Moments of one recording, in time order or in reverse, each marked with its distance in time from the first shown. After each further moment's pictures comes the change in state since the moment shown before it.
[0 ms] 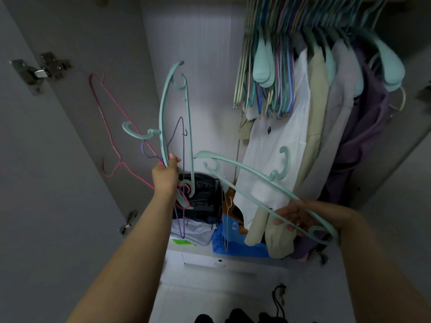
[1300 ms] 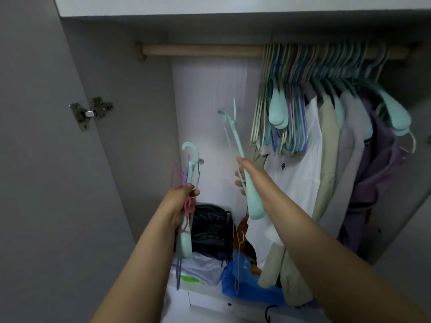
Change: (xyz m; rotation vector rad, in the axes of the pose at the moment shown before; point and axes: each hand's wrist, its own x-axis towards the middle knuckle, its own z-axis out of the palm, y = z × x) left_hand -0.015 0.058 -0.025 -0.127 -0.360 -0.274; right_hand 0.144 -0.129 0.084 0.177 0.369 -0.182
